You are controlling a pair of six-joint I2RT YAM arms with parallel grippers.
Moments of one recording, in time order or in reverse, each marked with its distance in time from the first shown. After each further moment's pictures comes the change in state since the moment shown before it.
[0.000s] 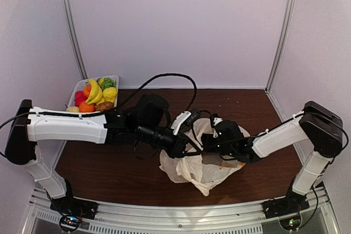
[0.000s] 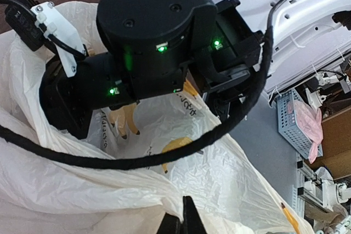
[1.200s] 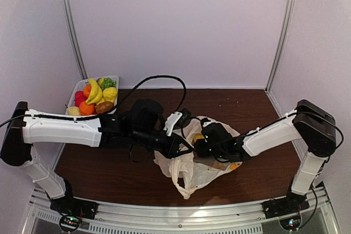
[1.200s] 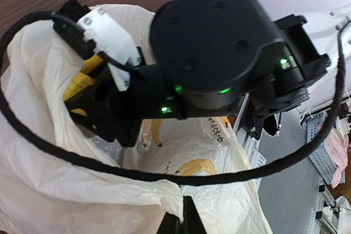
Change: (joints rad) left arm 0.001 -0.051 -0.080 -0.002 -0.181 -0.052; right arm 0.083 0.095 0.161 -0.265 0.135 -0.081
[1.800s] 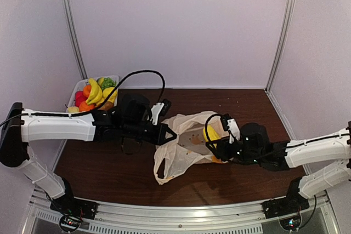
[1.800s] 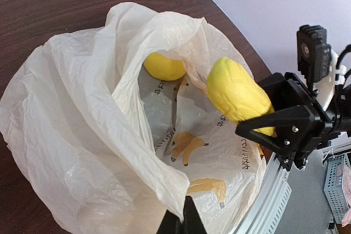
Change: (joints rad) left arm 0.146 -0.052 -0.078 0.007 -0.085 -0.041; right arm 0.000 -0.548 -0.343 0.107 -0.200 -0.108
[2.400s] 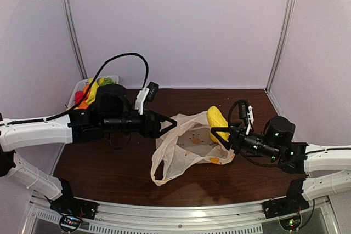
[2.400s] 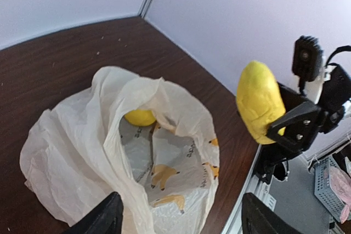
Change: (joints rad) left arm 0.005 -0.183 -0.059 0.074 -0.014 0.074; right arm 0.002 -0.290 -0.049 0.150 -0.180 -0.045
